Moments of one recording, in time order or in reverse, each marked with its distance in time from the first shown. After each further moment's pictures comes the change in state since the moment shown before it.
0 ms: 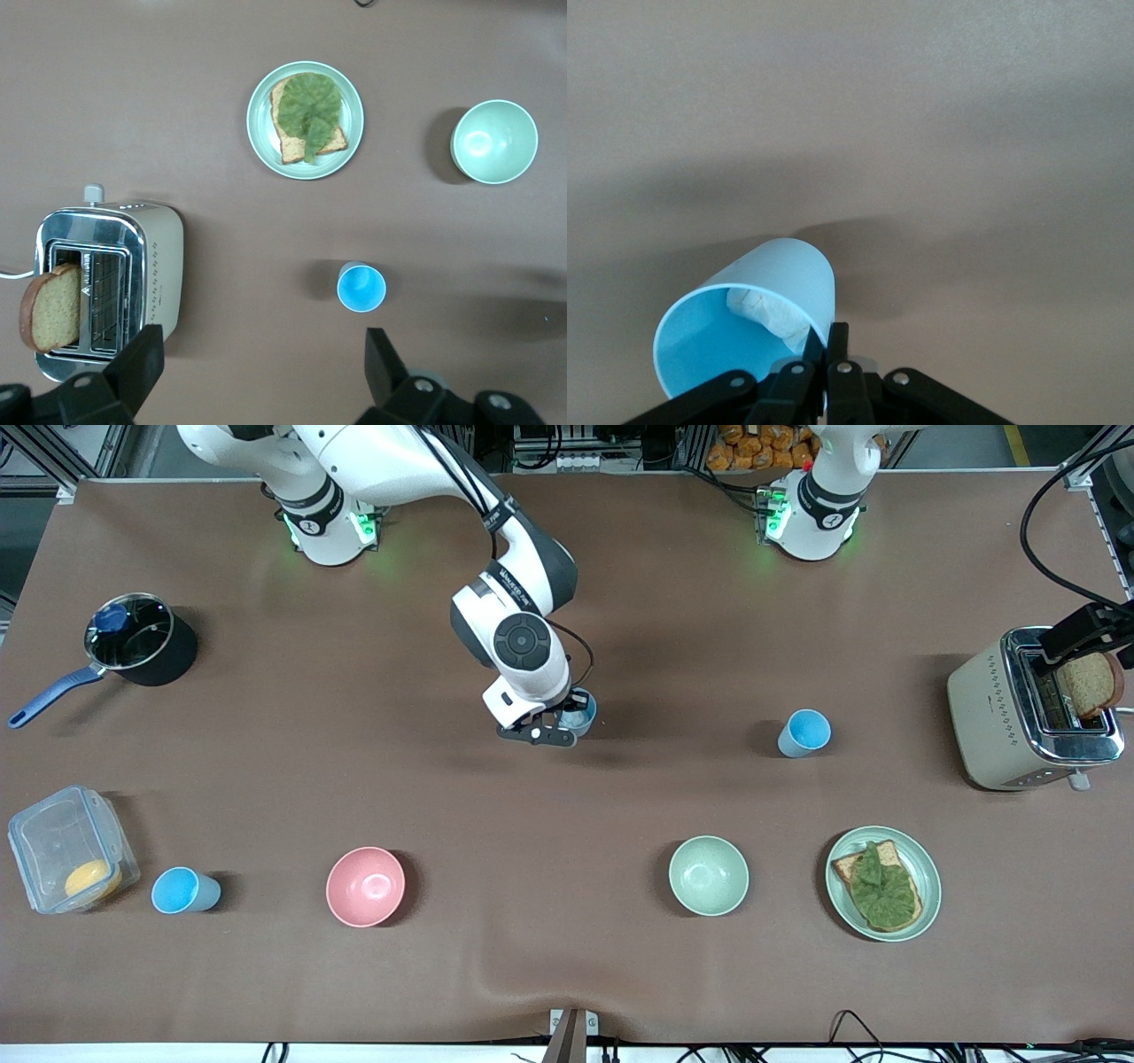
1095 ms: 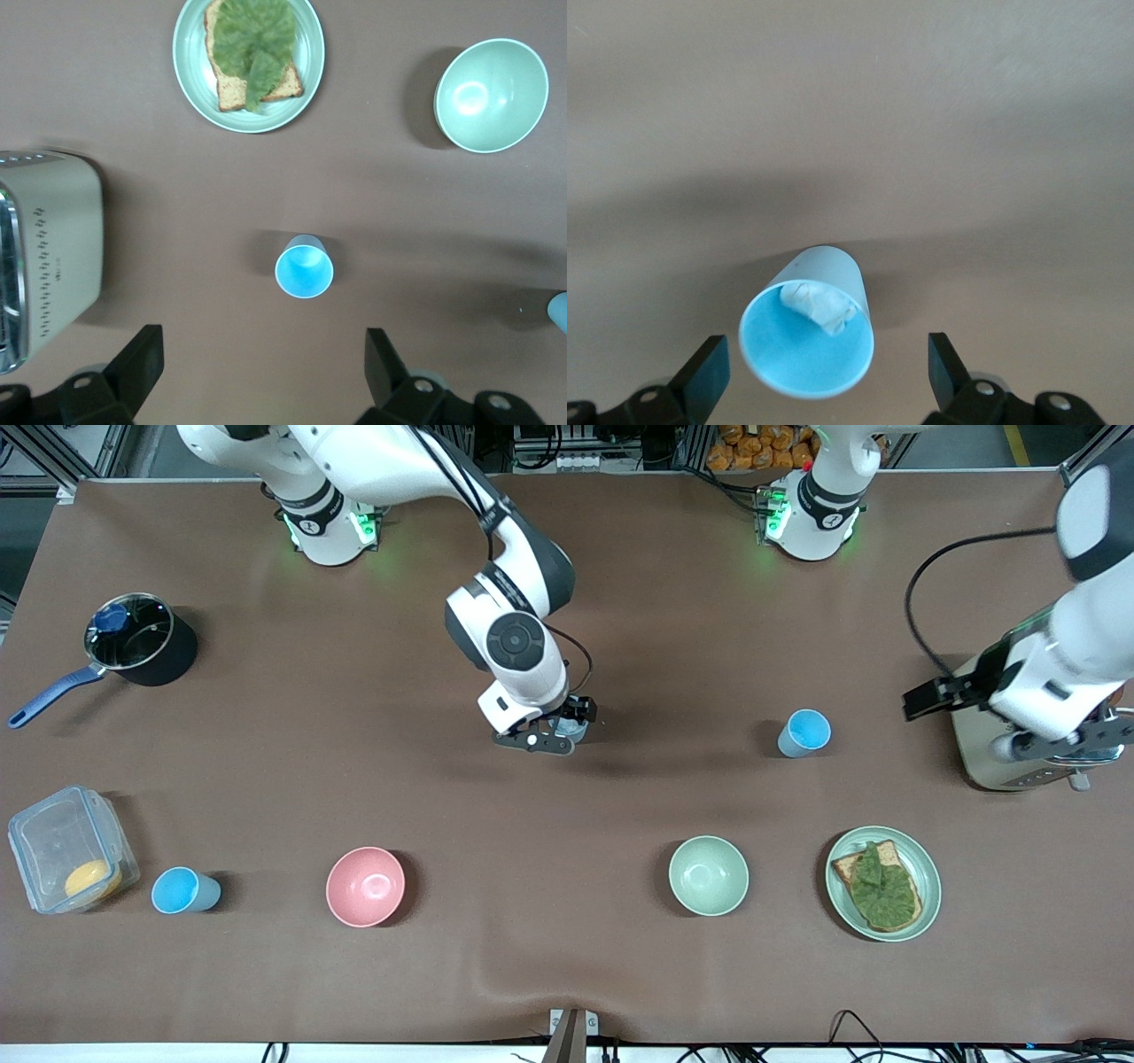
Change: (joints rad) left arm -0.101 0.171 -0.051 -0.023 0.000 0.015 -0.225; right arm -0.018 -0.047 -0.020 0.048 -0.012 -0.043 0.002
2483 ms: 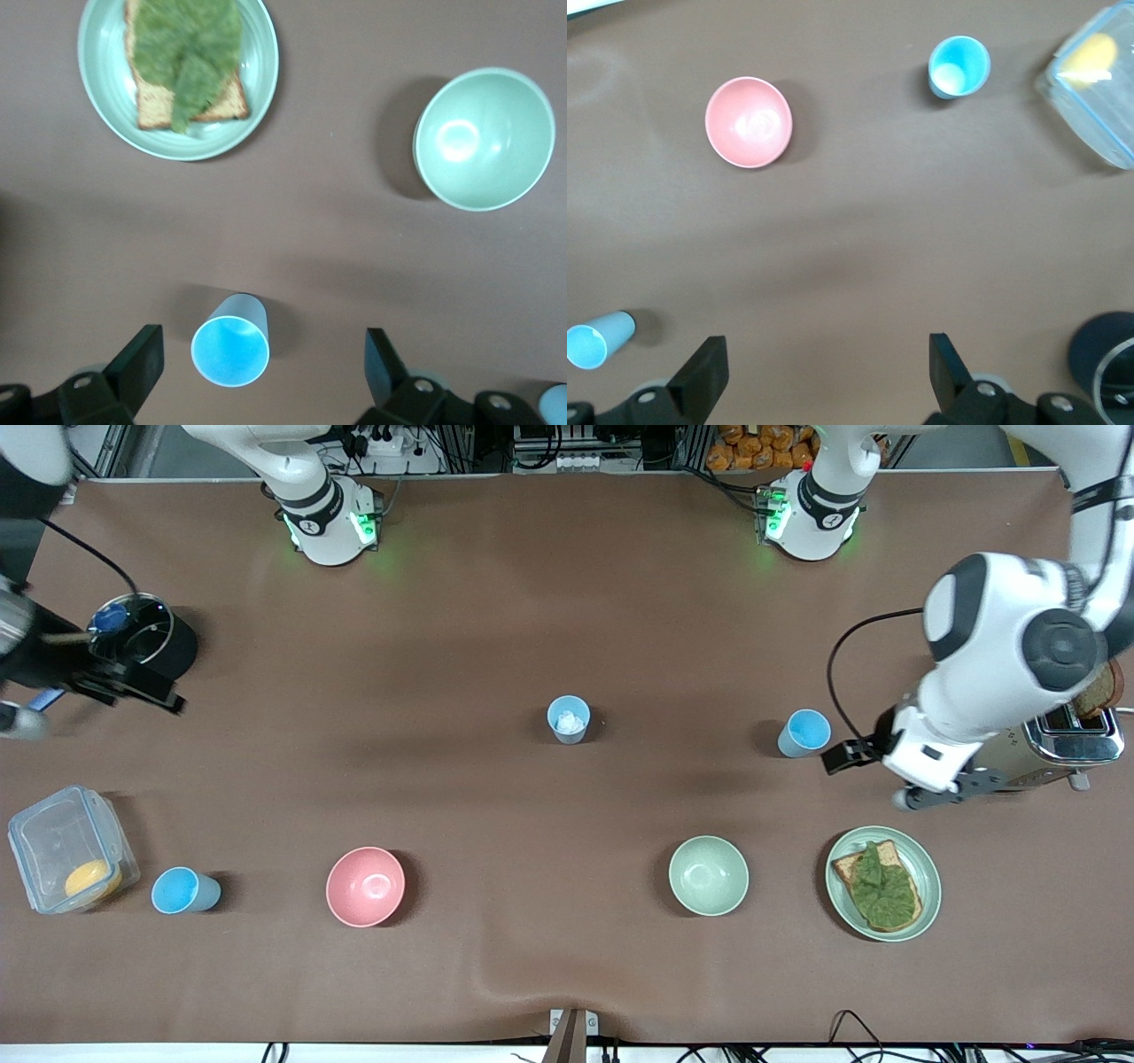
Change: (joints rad) left arm -0.060 0.034 -0.013 -0.300 -0.018 0.435 -0.142; right arm -0.733 -0.520 -0.021 -0.011 -0.097 -0.480 -0.665
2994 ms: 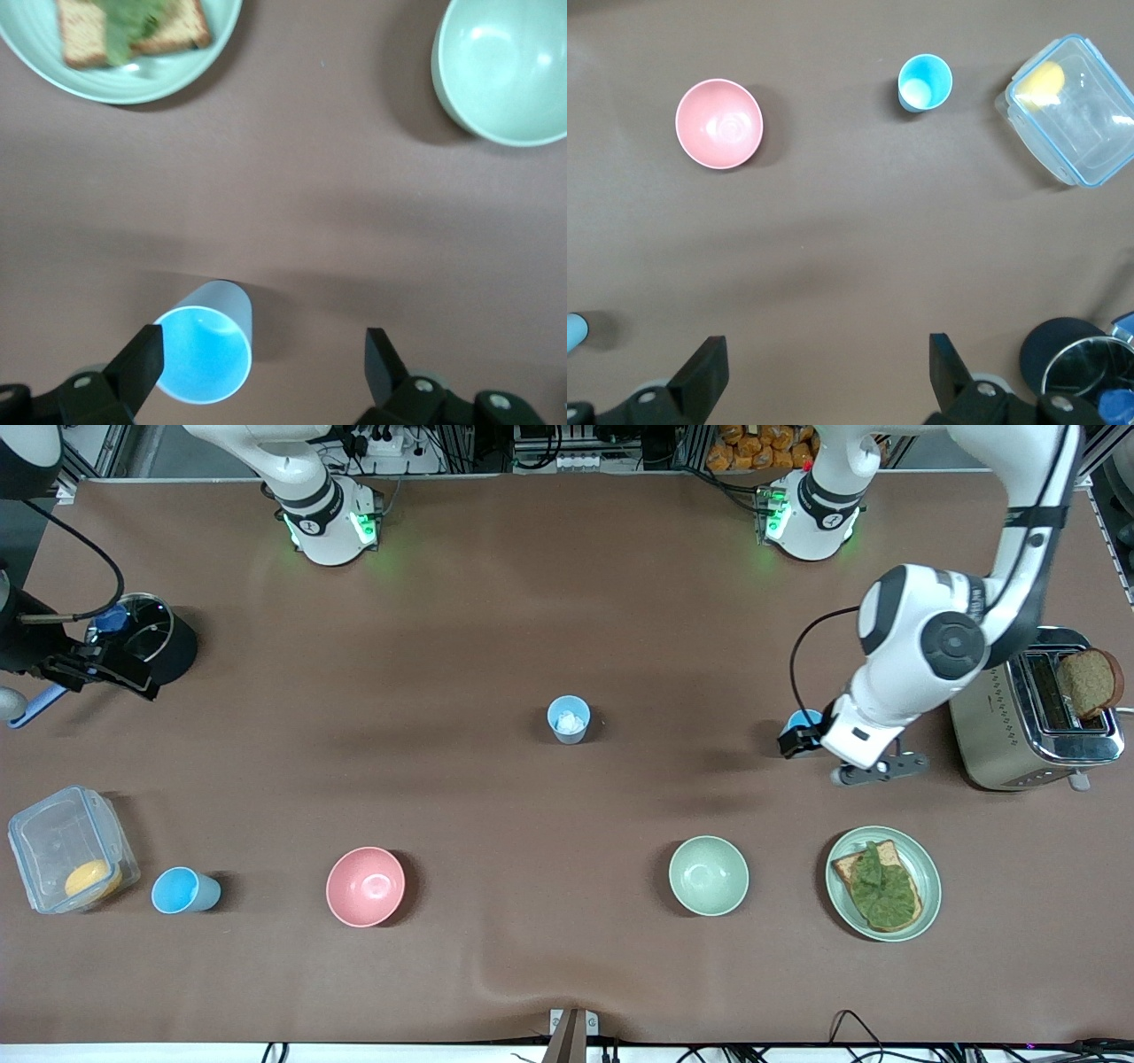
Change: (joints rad) left arm -0.047 -0.024 -0.005 -0.270 0.000 0.254 0.000; right arm -0.006 -0.016 0.031 -0.013 -0.088 0.022 -0.018
